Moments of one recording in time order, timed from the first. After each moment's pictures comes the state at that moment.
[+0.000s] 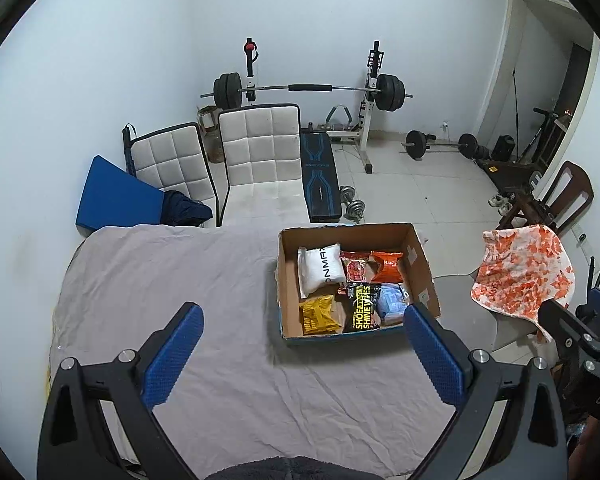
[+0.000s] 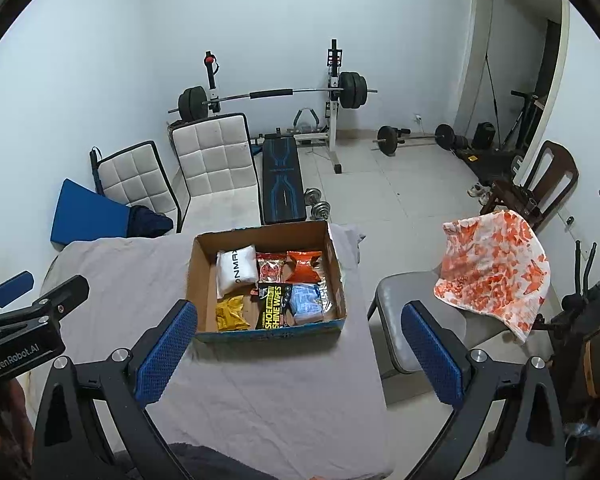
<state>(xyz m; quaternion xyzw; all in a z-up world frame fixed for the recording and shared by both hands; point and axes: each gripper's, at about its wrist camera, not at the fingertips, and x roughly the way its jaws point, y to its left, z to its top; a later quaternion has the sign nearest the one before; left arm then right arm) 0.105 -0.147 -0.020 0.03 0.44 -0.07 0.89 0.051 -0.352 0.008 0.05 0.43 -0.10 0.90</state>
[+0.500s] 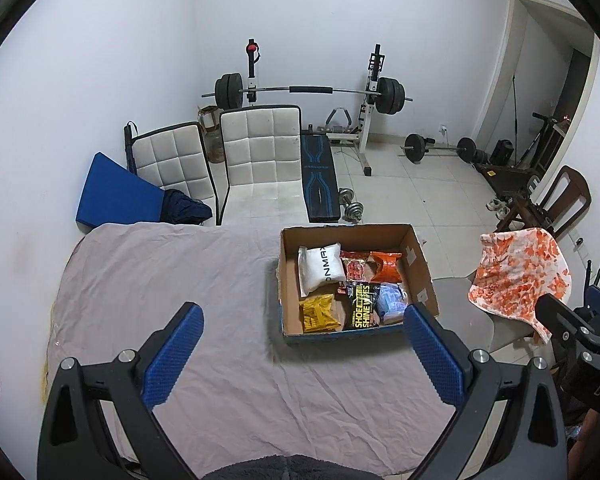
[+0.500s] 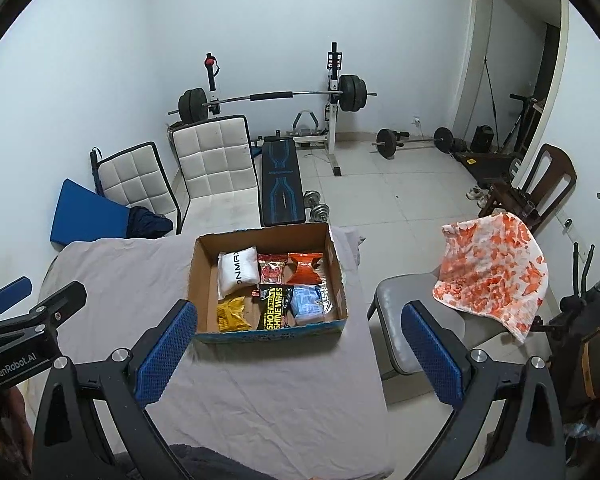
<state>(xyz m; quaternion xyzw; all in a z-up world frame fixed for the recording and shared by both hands) 0.100 -0.142 -0.016 0.02 0.44 -0.07 0.89 0.051 -0.346 0.011 0.04 0.42 -0.10 0.90</state>
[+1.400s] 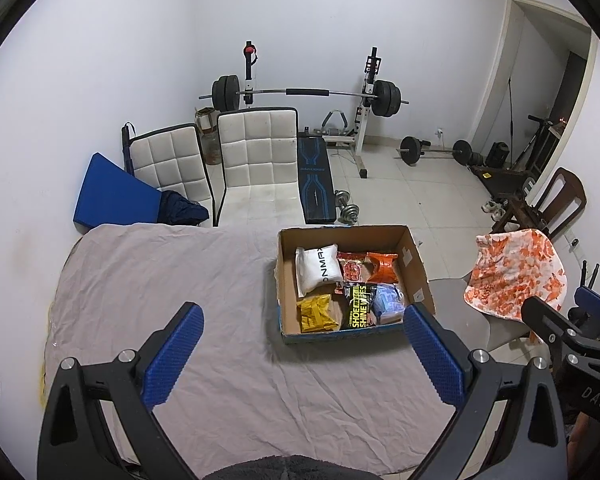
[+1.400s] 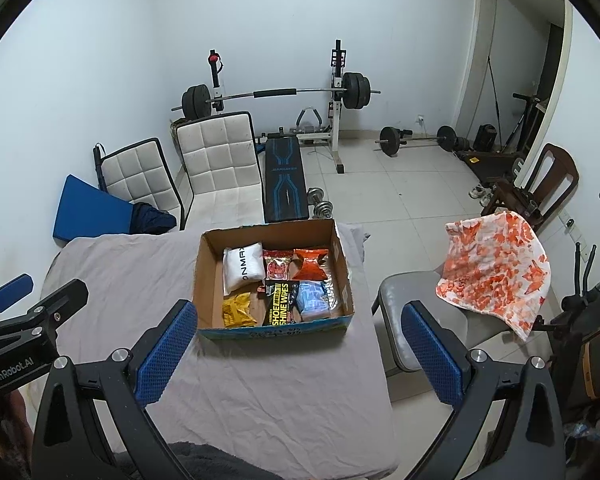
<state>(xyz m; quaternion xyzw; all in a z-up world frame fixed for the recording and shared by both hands) 0.093 -0.136 -0.012 0.01 0.44 -0.08 0.90 0.046 -0.338 0.009 0.05 0.43 -0.09 0.90</state>
